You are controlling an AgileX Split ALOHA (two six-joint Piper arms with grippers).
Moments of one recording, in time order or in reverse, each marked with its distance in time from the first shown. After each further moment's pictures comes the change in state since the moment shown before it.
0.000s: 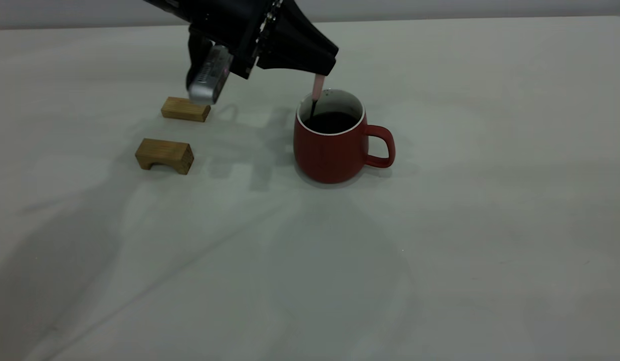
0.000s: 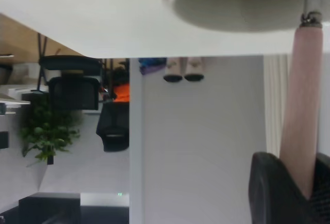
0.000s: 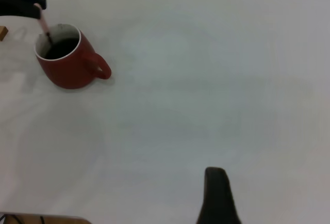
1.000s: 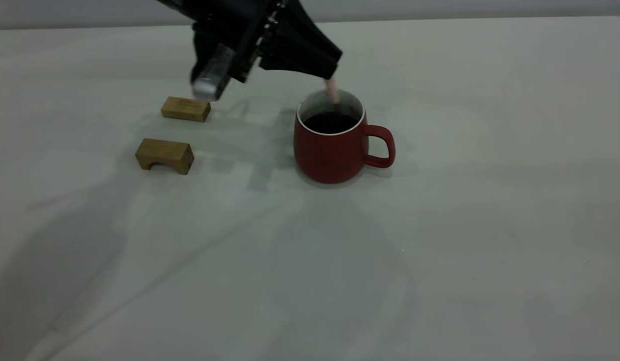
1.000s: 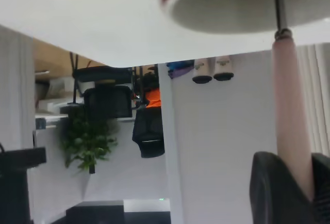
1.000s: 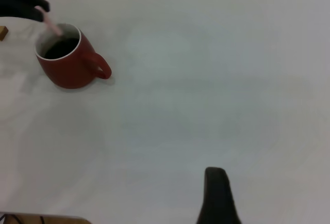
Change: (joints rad) left arm -0.018 0.026 -0.073 0.069 0.041 0.042; right arm 0.000 0.000 0.000 0.000 0.000 0.000
